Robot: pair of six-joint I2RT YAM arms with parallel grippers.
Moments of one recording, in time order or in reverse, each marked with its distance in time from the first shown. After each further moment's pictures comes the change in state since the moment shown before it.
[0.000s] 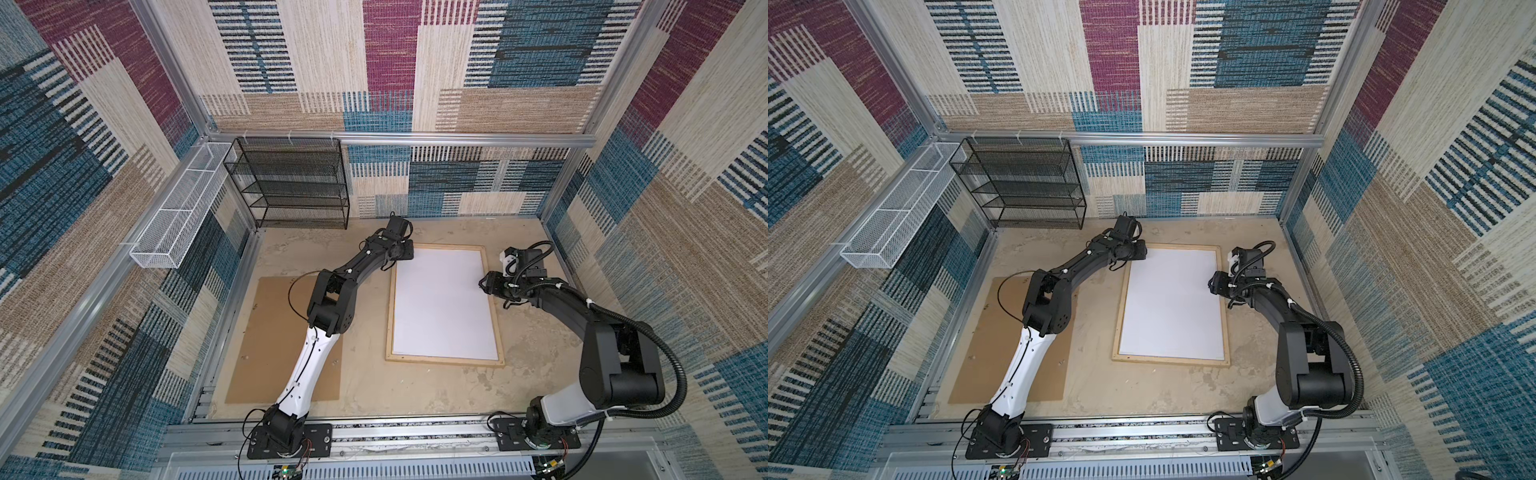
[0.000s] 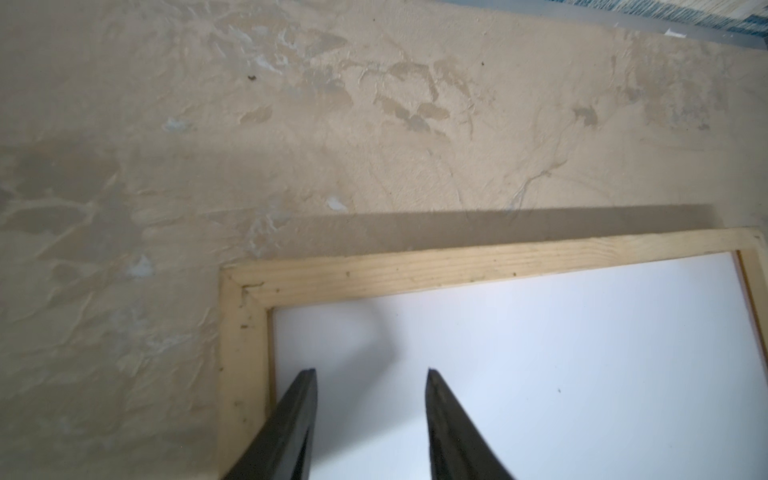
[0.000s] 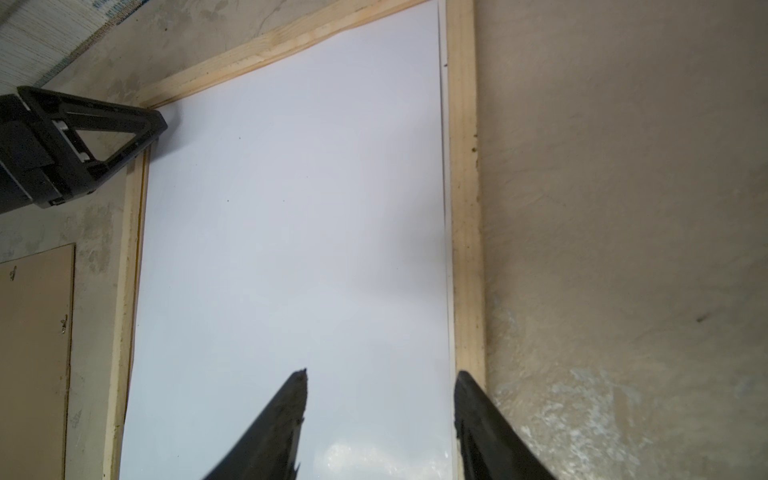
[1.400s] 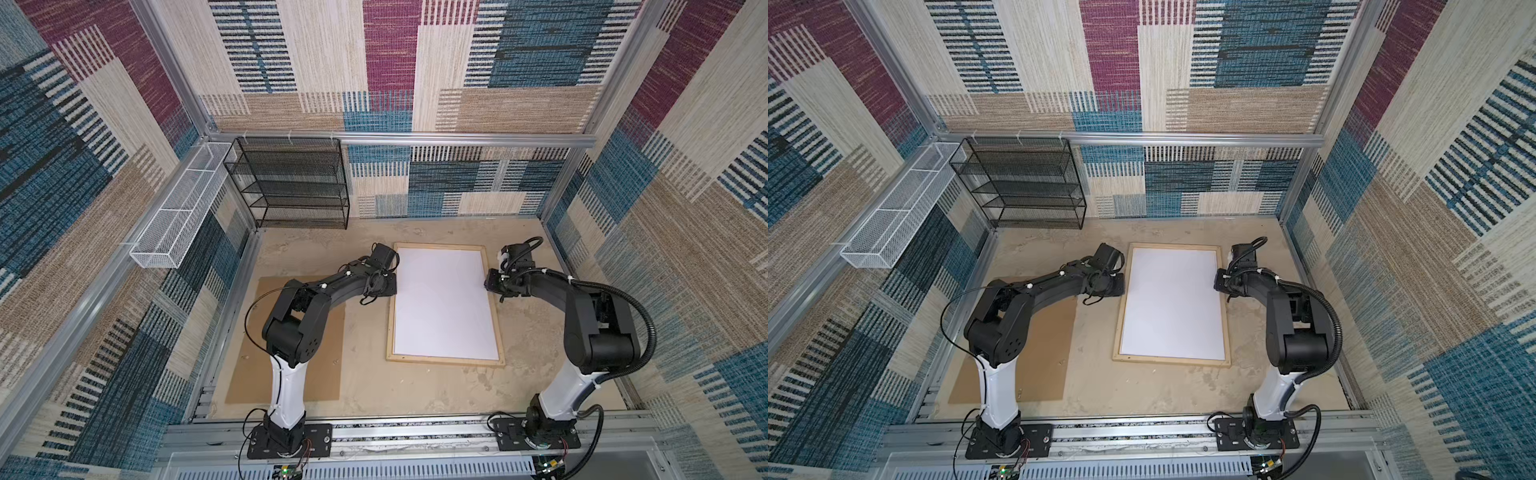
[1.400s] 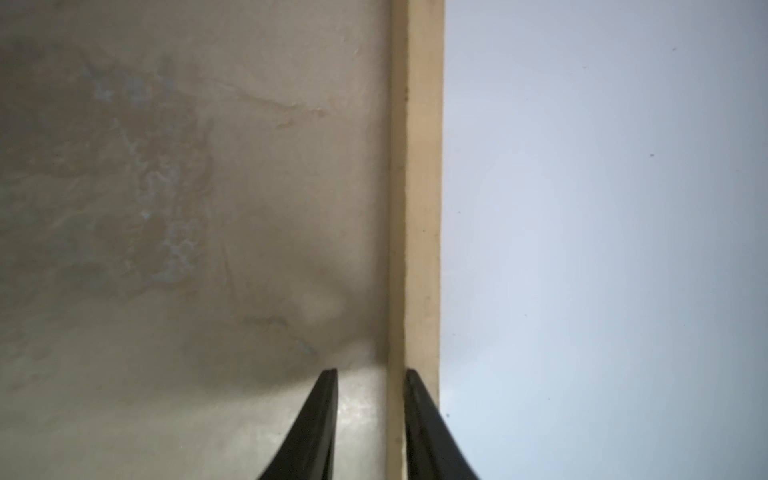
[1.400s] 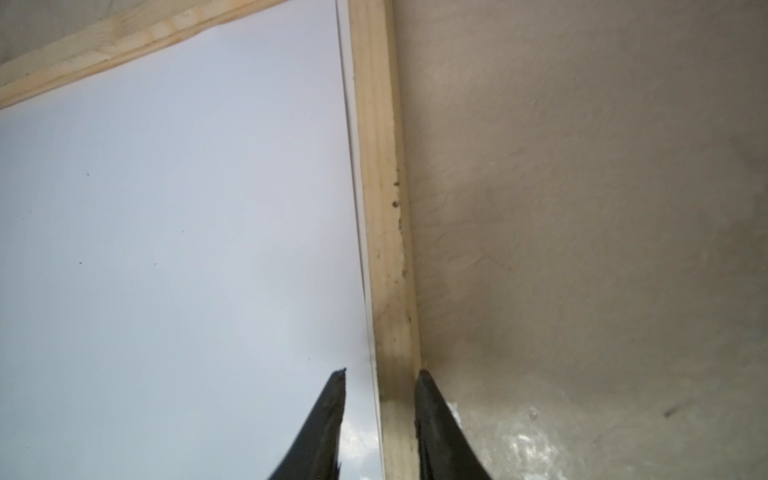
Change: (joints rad) left arm -0.054 -0.562 -0.853 0.066 -0.043 -0.077; right arm -0.001 0.236 0.127 0.012 0.142 -0.023
